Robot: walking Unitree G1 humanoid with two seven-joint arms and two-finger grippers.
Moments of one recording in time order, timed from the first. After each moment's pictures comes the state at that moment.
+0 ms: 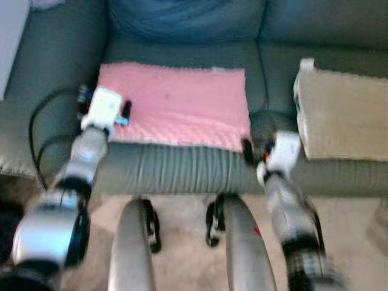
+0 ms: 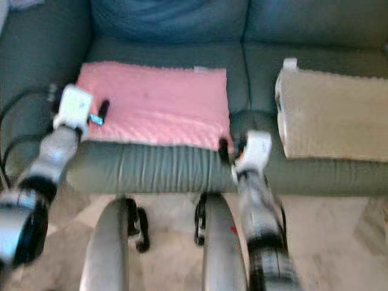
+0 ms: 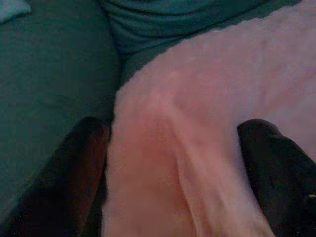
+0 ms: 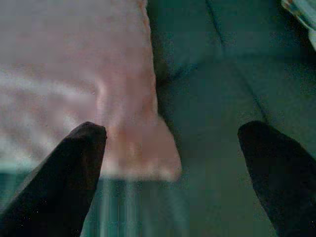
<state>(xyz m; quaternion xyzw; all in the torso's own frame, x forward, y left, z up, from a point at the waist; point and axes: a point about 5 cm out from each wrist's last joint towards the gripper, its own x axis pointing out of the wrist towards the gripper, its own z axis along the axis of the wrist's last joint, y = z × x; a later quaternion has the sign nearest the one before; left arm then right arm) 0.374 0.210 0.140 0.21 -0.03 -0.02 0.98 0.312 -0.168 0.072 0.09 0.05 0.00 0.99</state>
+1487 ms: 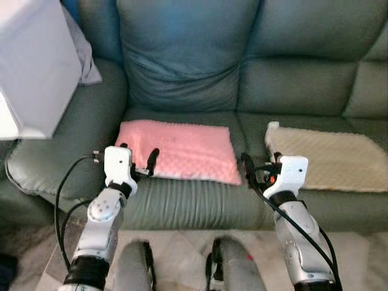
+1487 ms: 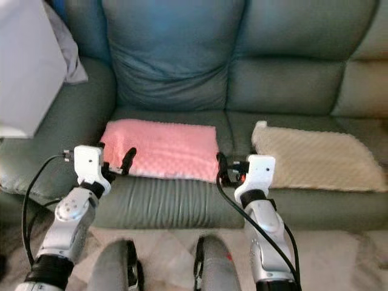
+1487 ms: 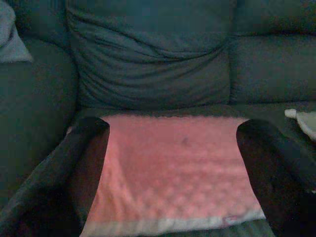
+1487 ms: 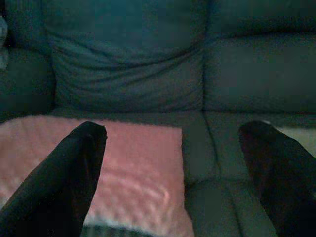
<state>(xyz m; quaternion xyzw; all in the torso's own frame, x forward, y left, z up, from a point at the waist) 0.289 0.157 0.077 0.00 0.02 -0.10 0.99 0.263 -0.164 0.089 0.05 0.02 0.05 1.00</state>
